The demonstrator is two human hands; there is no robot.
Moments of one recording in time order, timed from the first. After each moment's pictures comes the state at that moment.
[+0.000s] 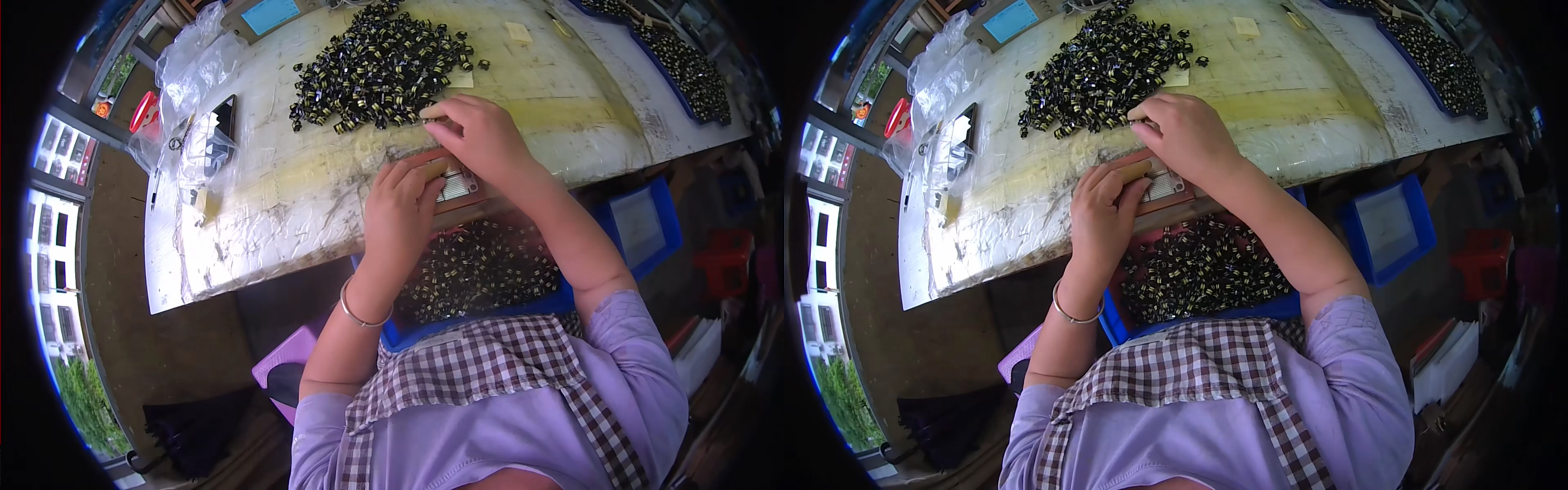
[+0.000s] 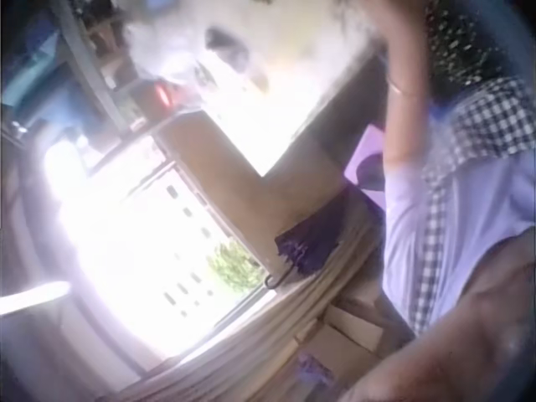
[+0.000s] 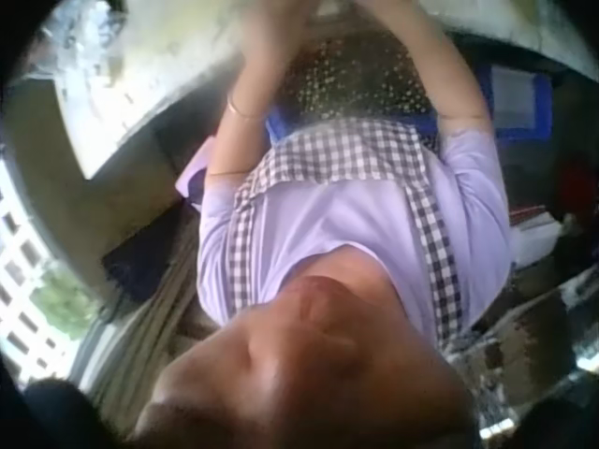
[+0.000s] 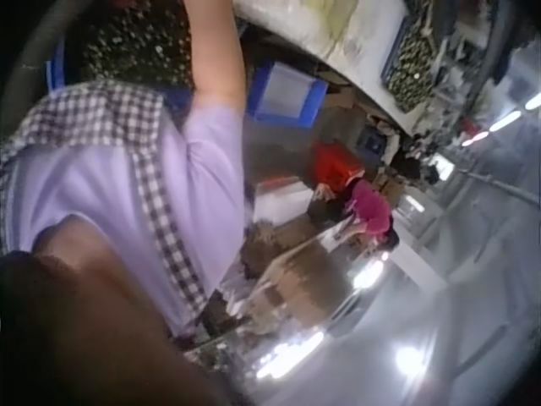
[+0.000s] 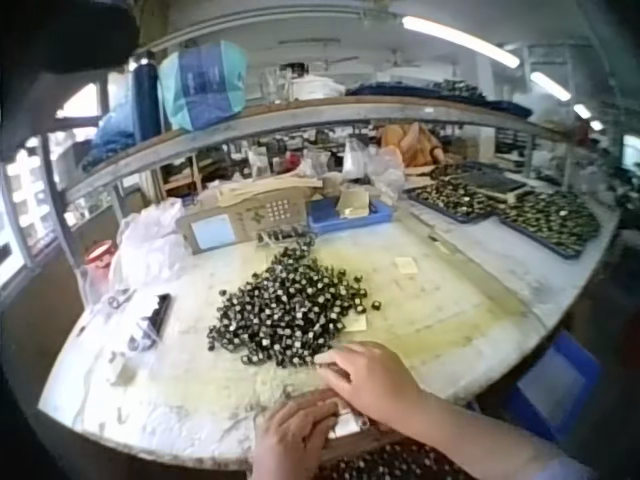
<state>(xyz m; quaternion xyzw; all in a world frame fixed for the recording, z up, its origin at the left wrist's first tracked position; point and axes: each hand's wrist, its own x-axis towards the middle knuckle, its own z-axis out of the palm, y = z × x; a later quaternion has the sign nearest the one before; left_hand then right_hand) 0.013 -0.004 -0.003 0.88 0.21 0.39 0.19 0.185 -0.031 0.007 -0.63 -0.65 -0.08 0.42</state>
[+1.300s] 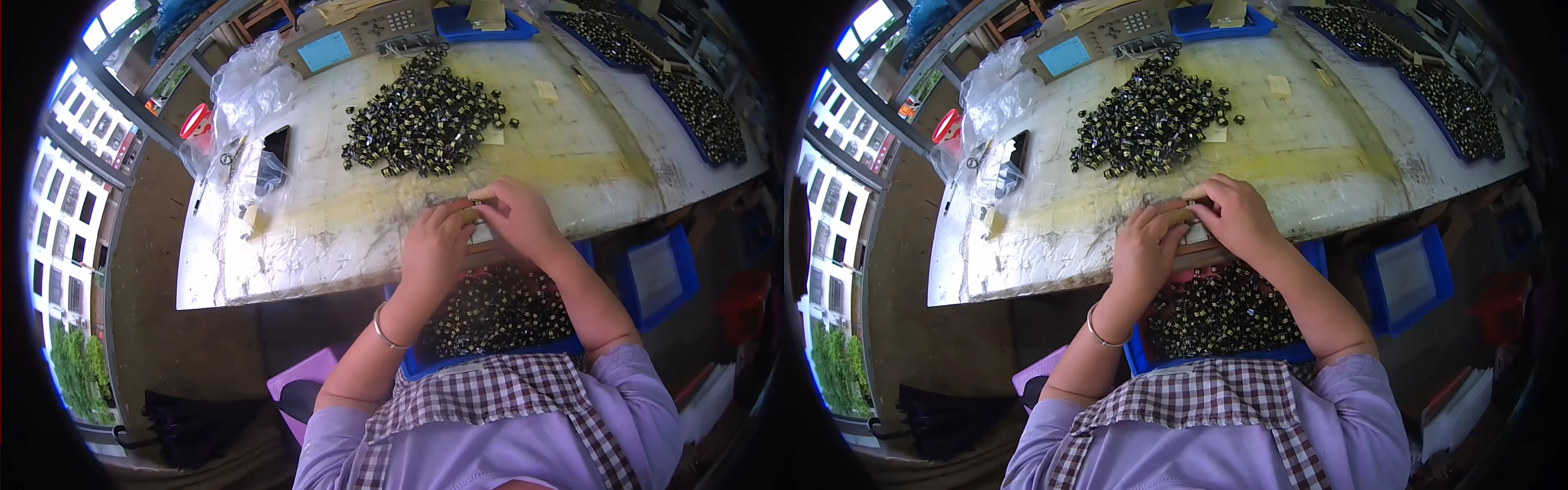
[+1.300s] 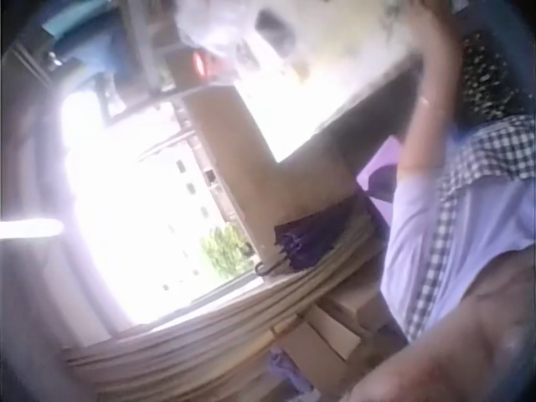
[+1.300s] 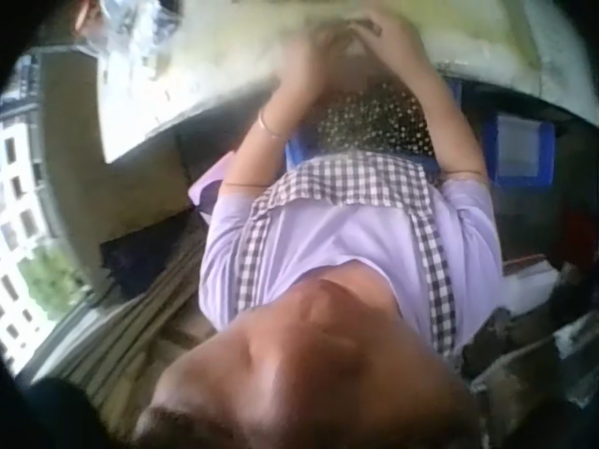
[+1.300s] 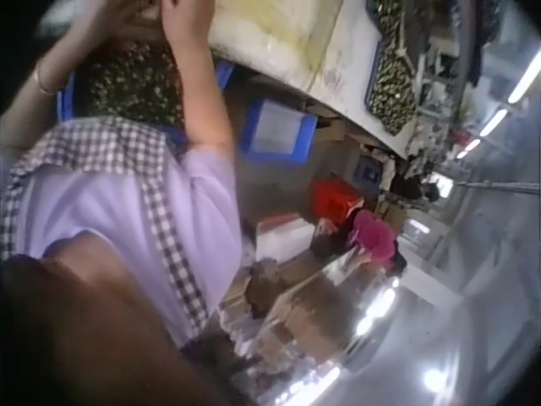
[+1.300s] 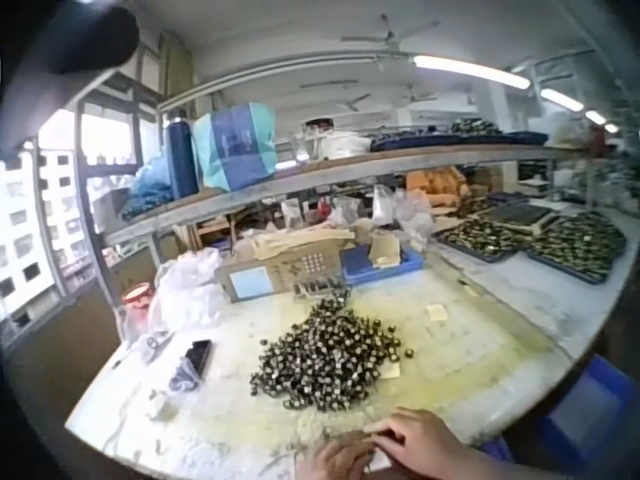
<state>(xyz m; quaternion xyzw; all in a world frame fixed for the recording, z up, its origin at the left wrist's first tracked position) 0.014 -0.007 0.005 0.89 0.24 0.35 0.16 0.177 -0.069 0.007 -0.65 -0.63 0.07 0.43</state>
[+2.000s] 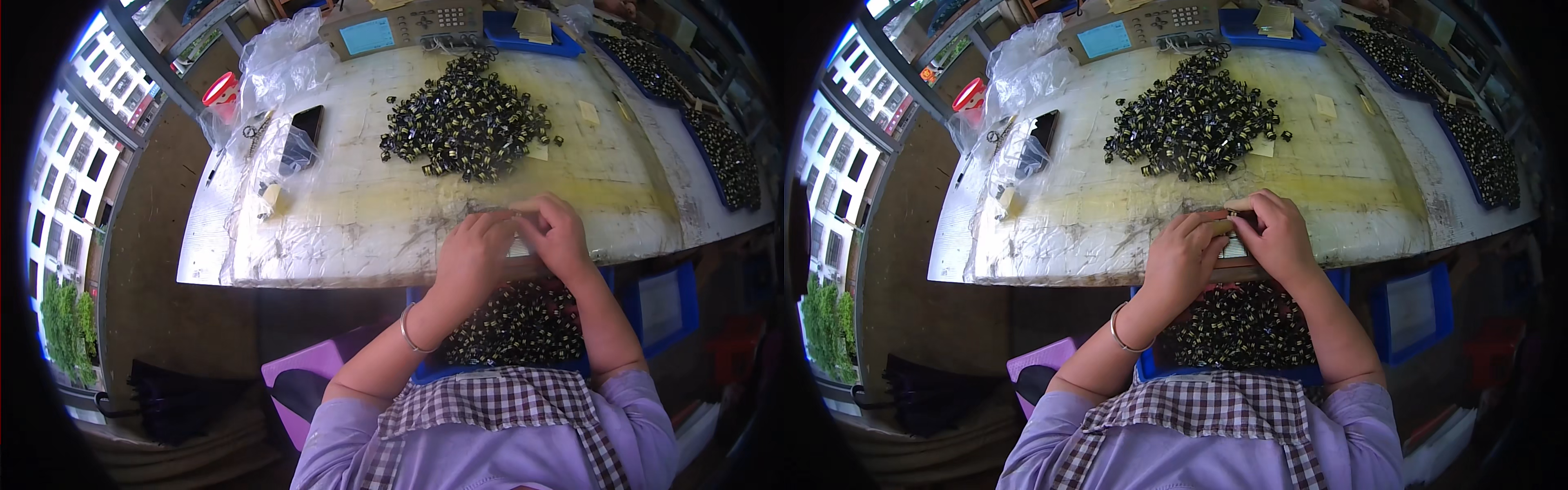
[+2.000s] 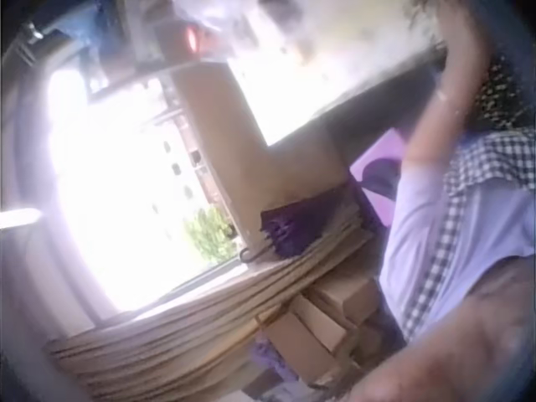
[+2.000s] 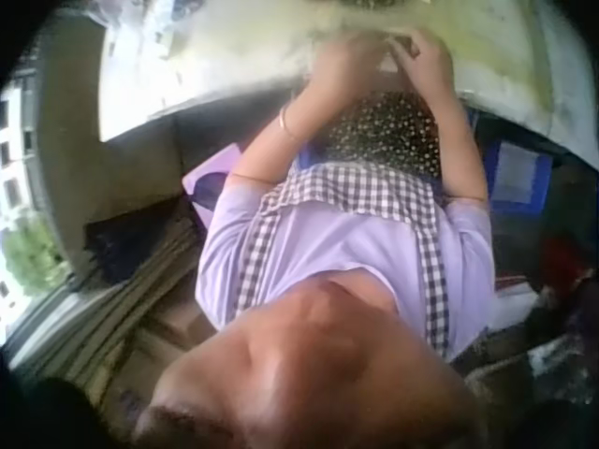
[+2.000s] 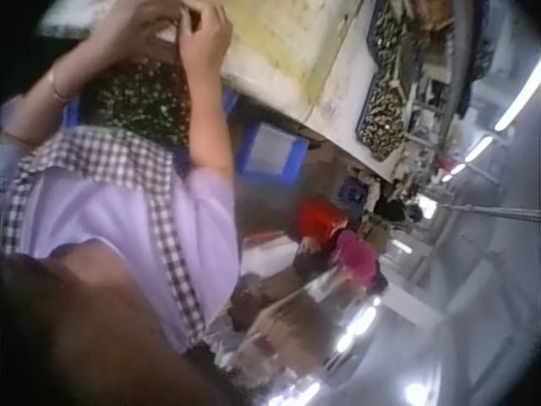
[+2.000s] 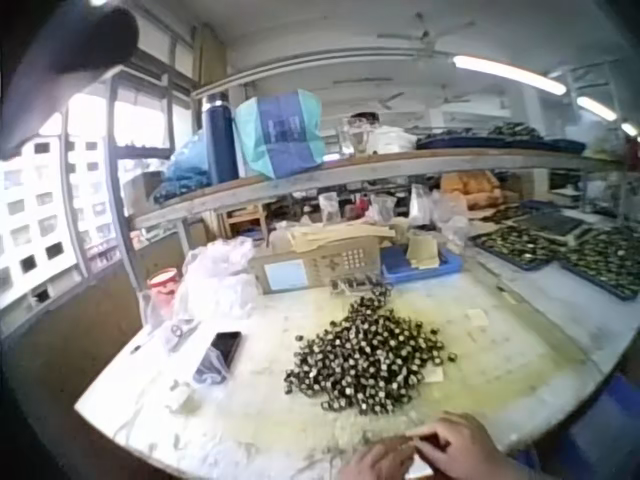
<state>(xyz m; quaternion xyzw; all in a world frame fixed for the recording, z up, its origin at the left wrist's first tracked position) 0.012 -0.004 -0.001 0.89 0.22 0.38 0.15 0.173 -0.067 0.009 -0.66 -0.62 0.05 0.42</state>
